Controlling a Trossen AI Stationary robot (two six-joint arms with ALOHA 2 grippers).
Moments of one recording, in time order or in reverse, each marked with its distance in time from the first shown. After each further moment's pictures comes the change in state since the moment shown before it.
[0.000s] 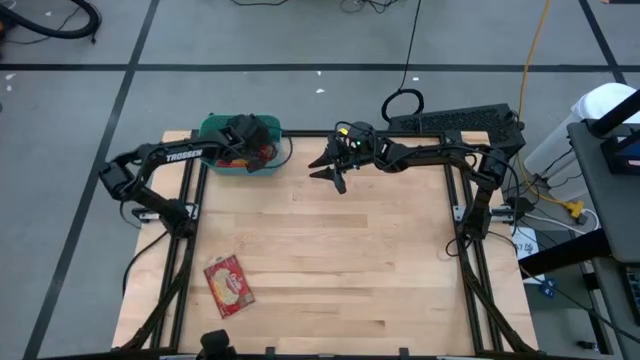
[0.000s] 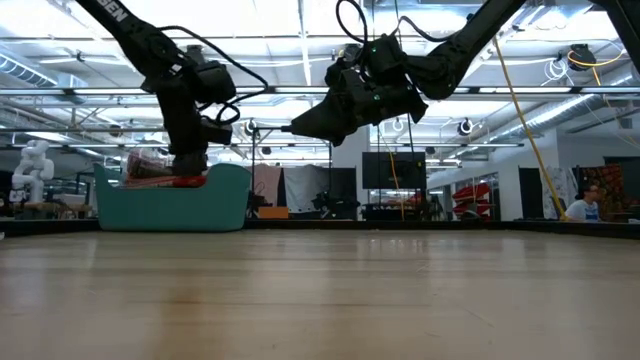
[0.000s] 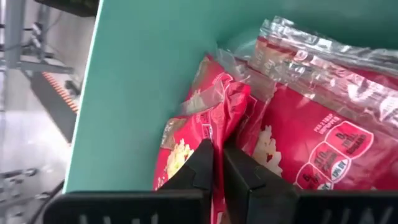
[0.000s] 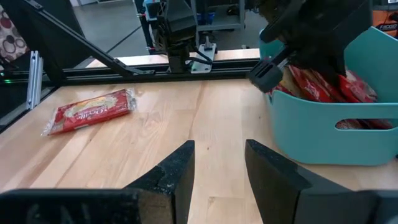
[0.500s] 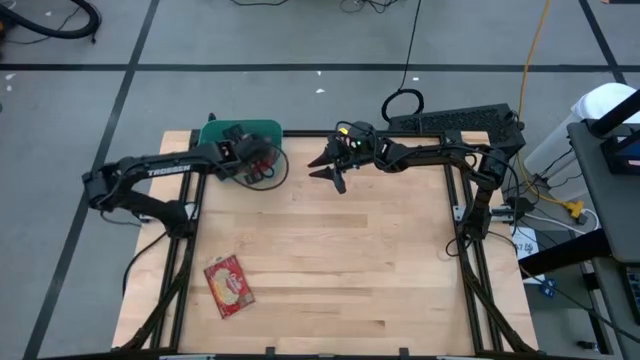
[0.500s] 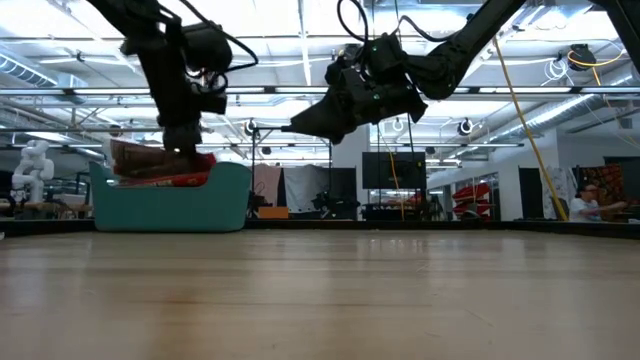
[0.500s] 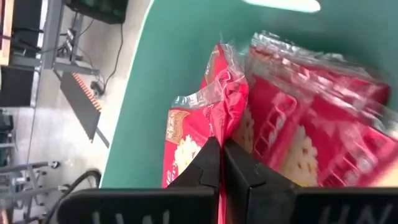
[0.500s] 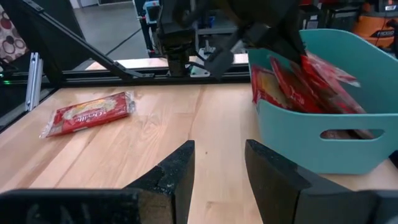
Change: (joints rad) left arm -0.231 -0.161 -0.002 -0.187 -0.181 -0.221; right arm 0.000 0.000 0.000 0.017 0.000 -0.004
